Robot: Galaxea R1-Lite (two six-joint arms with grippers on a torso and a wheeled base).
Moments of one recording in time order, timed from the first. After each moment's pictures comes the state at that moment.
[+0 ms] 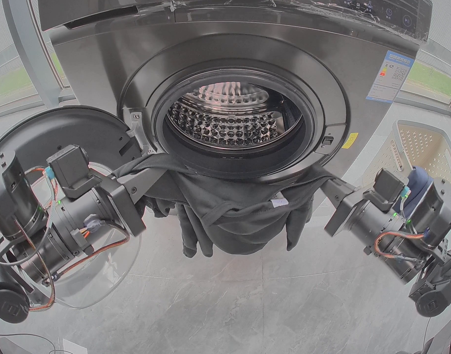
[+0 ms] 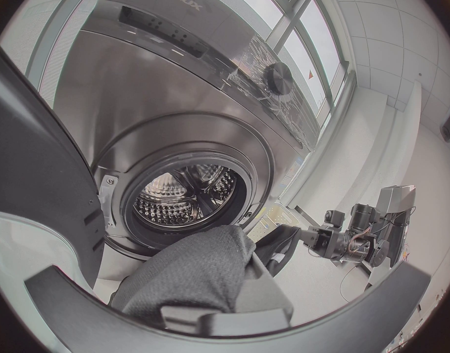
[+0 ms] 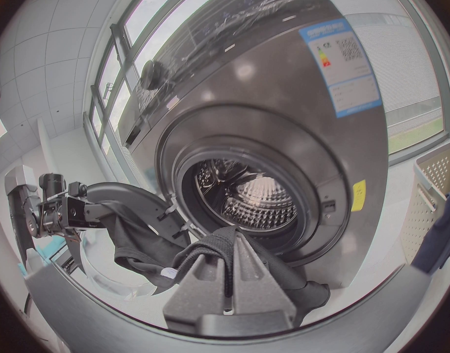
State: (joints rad) left arm -0.62 1.42 -0.50 -1.06 -0.08 -0.21; right arm 0.71 1.67 -0.41 -1.47 -0.13 0.17
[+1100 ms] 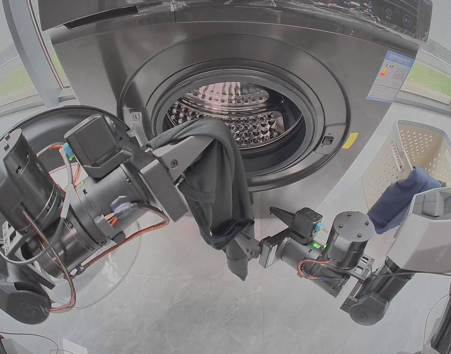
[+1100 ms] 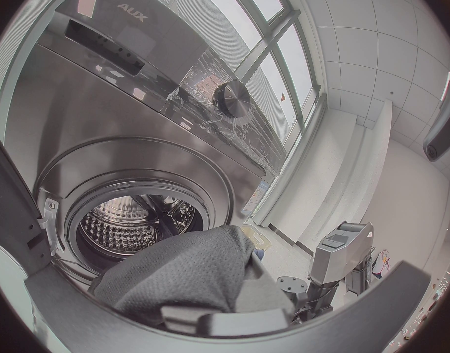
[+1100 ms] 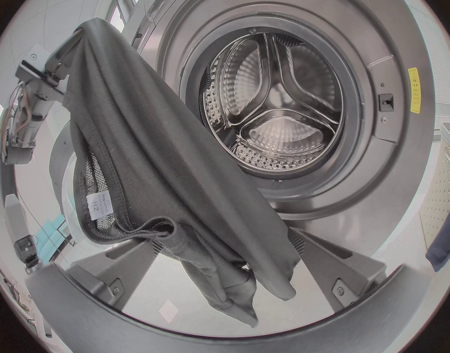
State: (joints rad) left arm -0.75 1.52 -0.62 -1.22 -0.12 -0.22; right arm 0.75 2.11 -0.56 -1.54 -0.09 0.13
